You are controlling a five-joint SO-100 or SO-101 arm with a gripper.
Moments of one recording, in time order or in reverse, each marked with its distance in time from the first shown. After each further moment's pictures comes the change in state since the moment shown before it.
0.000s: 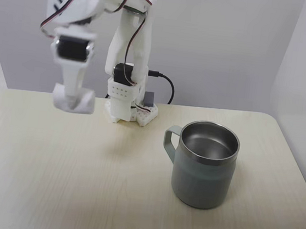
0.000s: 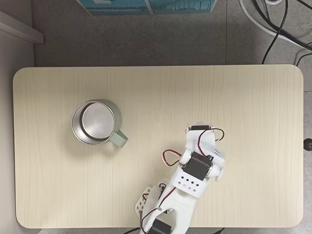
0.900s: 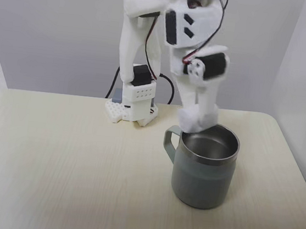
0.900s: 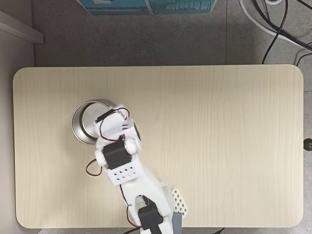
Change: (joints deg) arm -47.5 12.1 8.3 -2.6 14.1
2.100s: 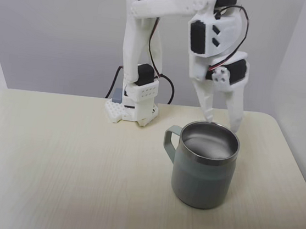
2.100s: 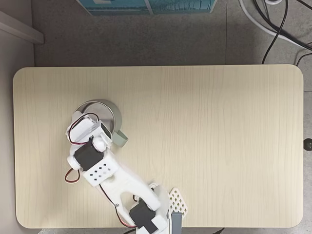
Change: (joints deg) arm -8.6 1.1 -3.6 -0.8 2.5
